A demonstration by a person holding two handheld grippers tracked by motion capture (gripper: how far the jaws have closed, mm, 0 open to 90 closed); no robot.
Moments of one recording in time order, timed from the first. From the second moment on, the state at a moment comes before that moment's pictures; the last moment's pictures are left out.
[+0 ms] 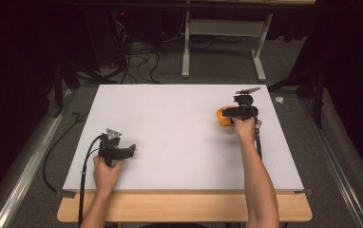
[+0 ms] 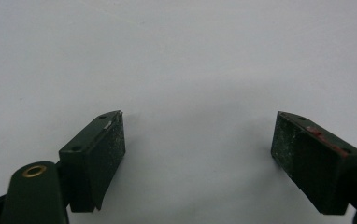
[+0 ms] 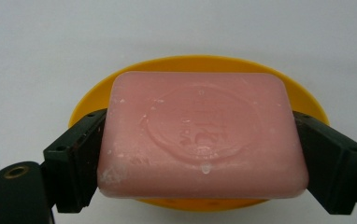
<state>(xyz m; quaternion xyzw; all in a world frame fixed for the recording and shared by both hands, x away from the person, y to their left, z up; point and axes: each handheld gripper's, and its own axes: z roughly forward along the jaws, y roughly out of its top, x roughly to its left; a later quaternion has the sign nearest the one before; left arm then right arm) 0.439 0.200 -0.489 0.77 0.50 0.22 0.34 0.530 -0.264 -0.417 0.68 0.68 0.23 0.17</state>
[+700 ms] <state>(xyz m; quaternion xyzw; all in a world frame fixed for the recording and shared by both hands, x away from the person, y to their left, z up) 0.439 0.201 -0.489 0.77 0.50 0.21 0.34 0.519 -0.258 -0.400 0.67 0.68 0.25 0.19</state>
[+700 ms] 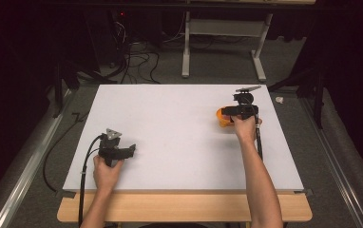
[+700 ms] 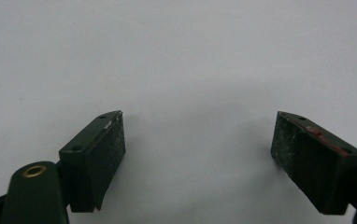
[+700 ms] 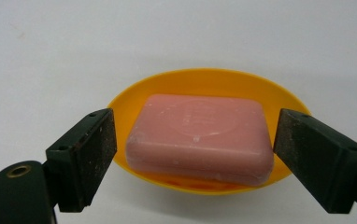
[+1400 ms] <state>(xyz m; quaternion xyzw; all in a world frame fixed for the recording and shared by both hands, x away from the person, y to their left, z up) 0.439 0.200 -0.489 0.77 0.50 0.22 0.34 0.478 -0.262 -0.378 0.63 0.68 0.29 0.22</state>
